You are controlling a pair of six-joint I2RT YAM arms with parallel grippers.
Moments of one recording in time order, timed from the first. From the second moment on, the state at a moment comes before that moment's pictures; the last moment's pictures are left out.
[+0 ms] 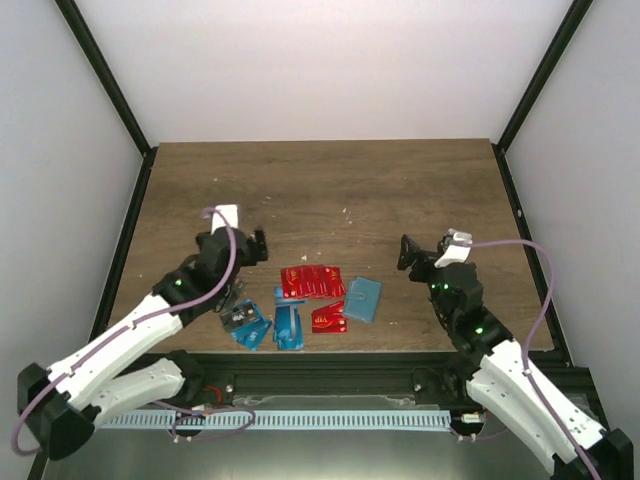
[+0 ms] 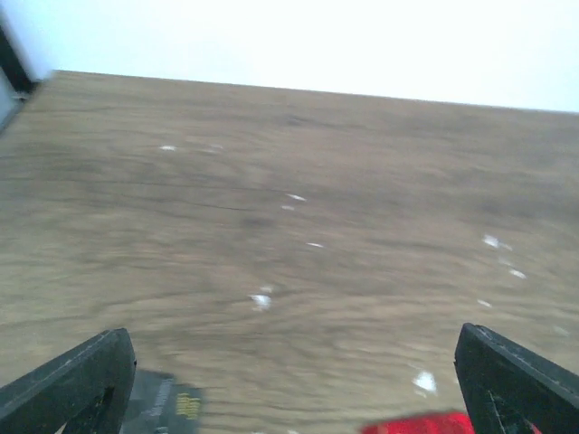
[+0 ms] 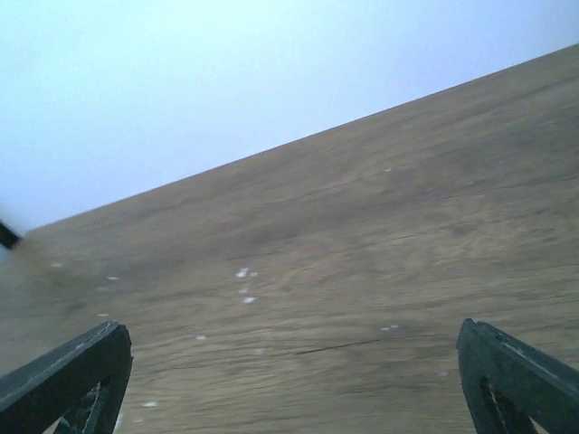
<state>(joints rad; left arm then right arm) -0.74 0.98 0.83 -0.42 -0.54 -0.46 0.50 0.55 0.39 -0.06 0.30 0.51</state>
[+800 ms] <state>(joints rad) -0.25 1.02 0.11 0.67 -0.68 -0.02 0.21 1.12 0.11 0.79 0.44 0.12</state>
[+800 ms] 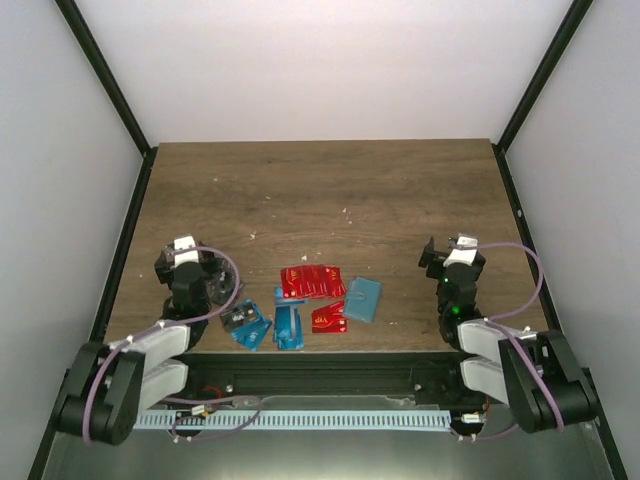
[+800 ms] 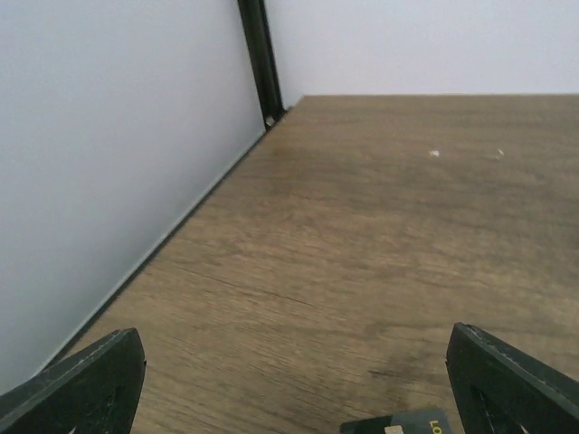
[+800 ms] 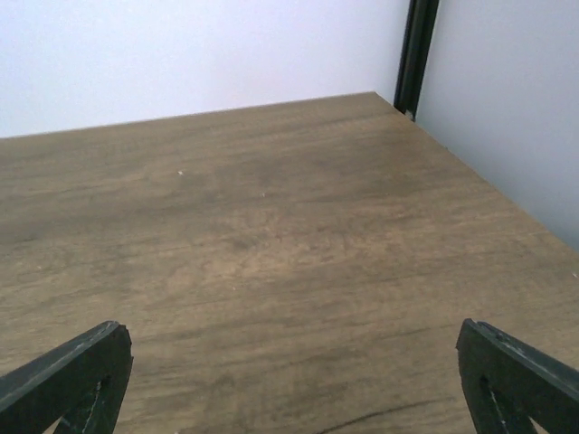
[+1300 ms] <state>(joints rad) -0.02 1.56 0.19 1.17 -0.26 -0.02 0.04 1.55 0.16 1.26 0.09 0.08</state>
